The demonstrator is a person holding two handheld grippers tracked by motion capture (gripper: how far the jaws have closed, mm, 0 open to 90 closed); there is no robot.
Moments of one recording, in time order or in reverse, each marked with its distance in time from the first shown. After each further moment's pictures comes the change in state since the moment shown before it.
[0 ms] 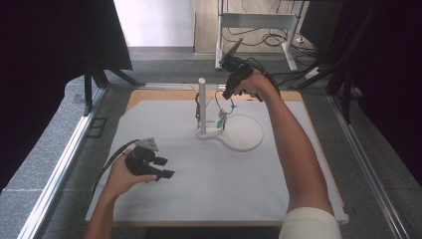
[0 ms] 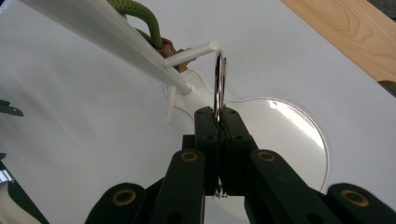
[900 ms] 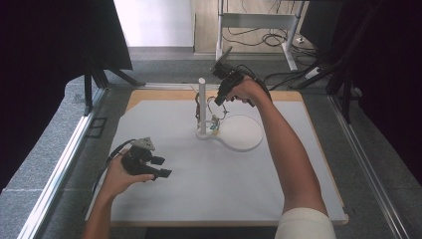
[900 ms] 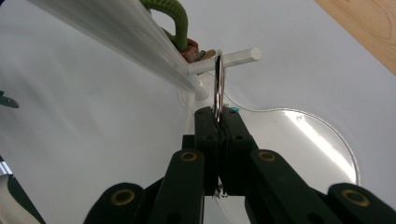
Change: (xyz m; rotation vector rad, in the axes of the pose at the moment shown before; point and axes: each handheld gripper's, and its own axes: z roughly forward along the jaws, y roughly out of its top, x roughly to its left) left arm 0.003 -0.004 -0.006 -0.014 0.003 -0.014; right arm 0.013 0.004 0.029 0.016 0.044 -0.051
